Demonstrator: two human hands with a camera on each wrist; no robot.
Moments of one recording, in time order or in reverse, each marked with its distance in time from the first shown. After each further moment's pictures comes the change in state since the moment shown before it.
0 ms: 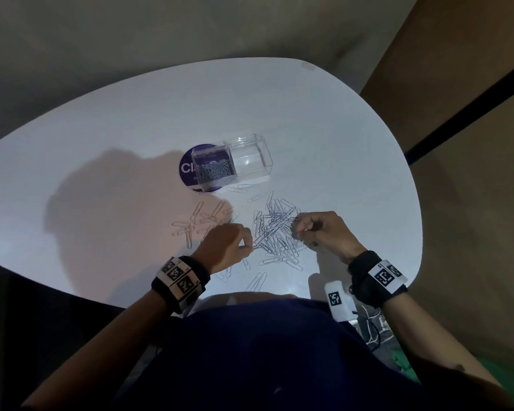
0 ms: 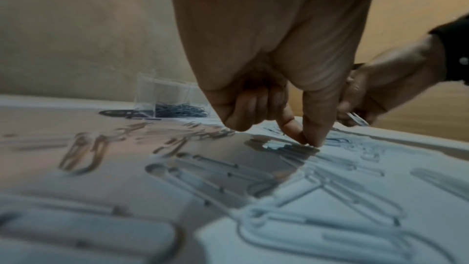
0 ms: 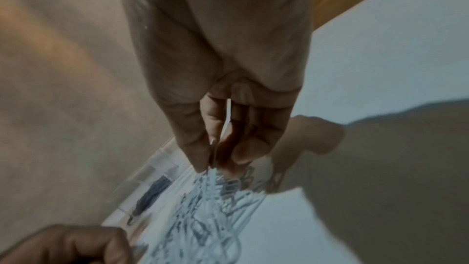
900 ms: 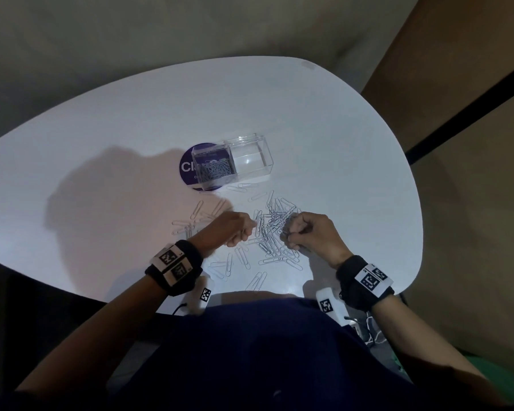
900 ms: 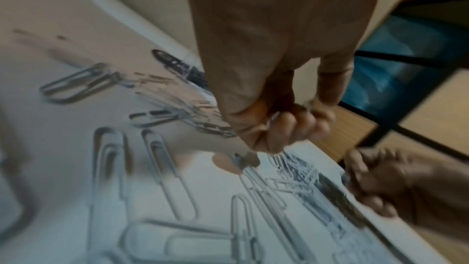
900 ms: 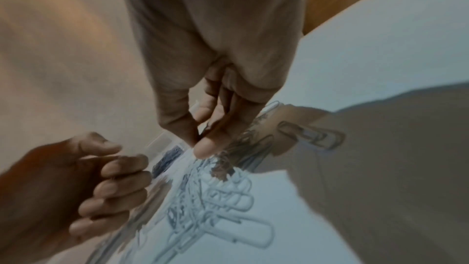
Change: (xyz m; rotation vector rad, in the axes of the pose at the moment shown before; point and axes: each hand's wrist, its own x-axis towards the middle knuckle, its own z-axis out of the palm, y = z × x) left_hand 0.018 0.009 -0.027 -0.881 -0.206 -0.272; right_hand 0.003 0.007 0.025 0.145 0.029 -0.035
